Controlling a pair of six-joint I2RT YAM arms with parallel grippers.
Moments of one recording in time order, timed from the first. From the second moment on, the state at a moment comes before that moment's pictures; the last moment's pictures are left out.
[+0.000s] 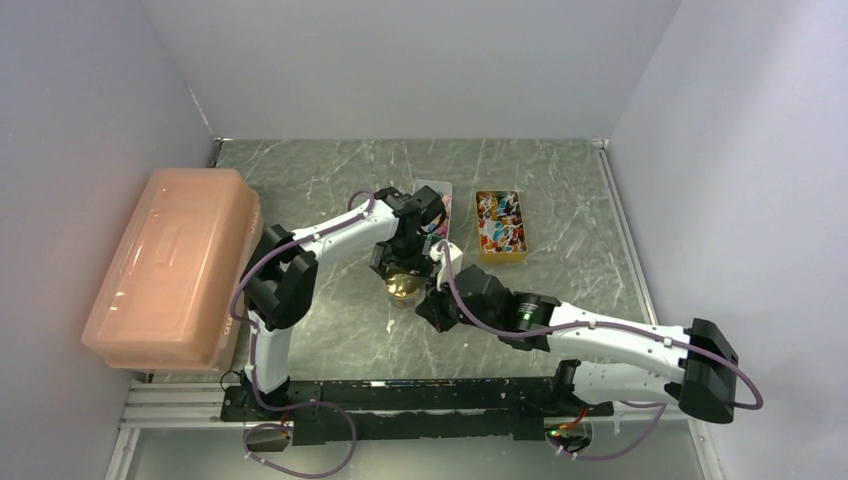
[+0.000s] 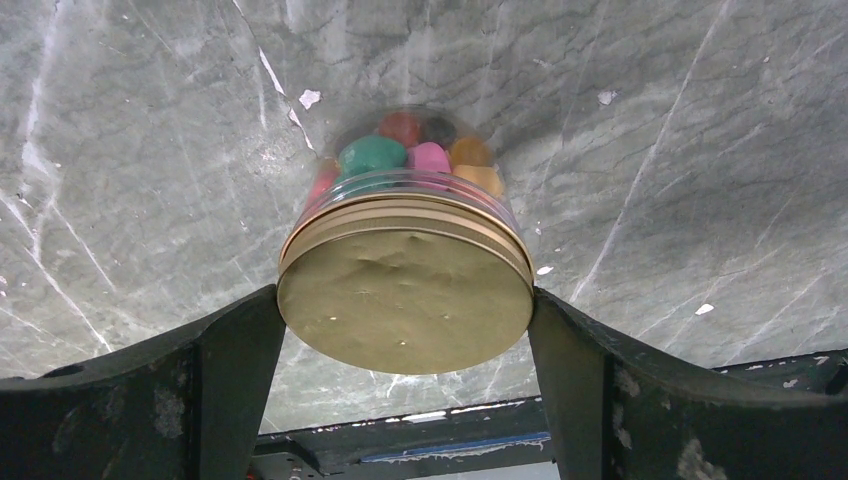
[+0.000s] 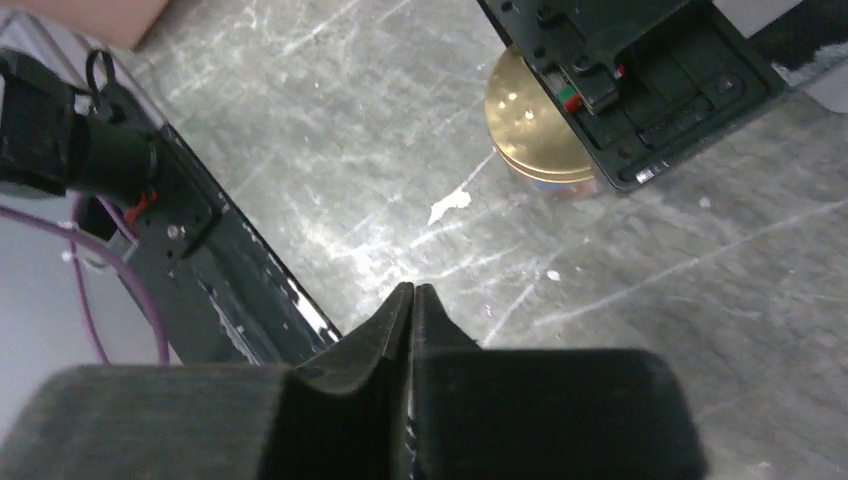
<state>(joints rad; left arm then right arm) -0.78 1.97 1.61 -1.06 -0.05 -0.52 1.11 1.05 0.69 -0.16 0.08 0.47</state>
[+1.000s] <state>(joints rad) -0.78 1.97 1.61 -1.05 -0.05 -0.52 1.25 1.56 0.71 0.44 0.58 0.08</state>
